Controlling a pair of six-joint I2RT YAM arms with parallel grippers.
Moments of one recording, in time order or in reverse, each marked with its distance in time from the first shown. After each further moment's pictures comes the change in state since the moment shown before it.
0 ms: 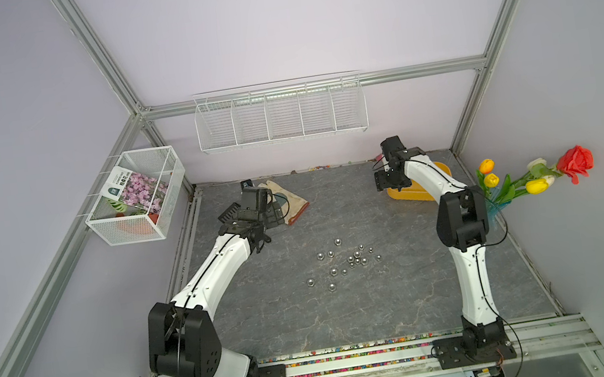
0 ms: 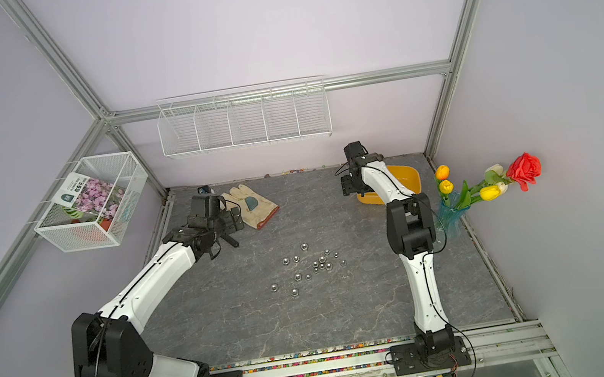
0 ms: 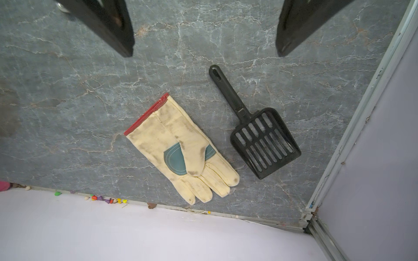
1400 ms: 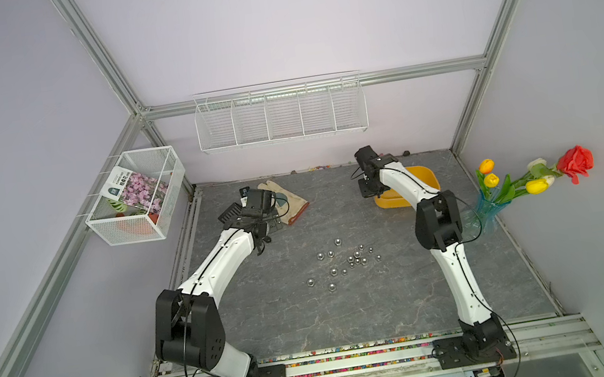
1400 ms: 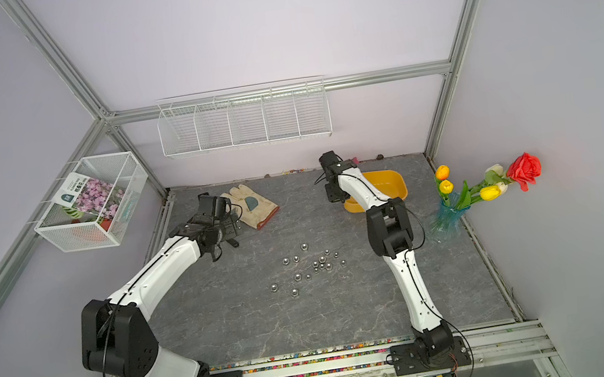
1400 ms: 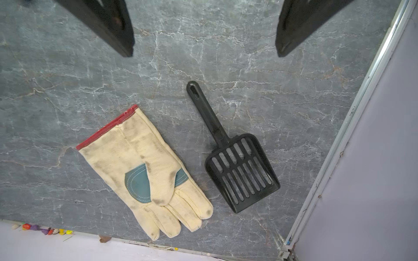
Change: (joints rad) left arm 0.000 0.059 0.029 -0.137 -0.076 -0.095; right arm 0.171 0.162 0.214 -0.144 0.125 0.066
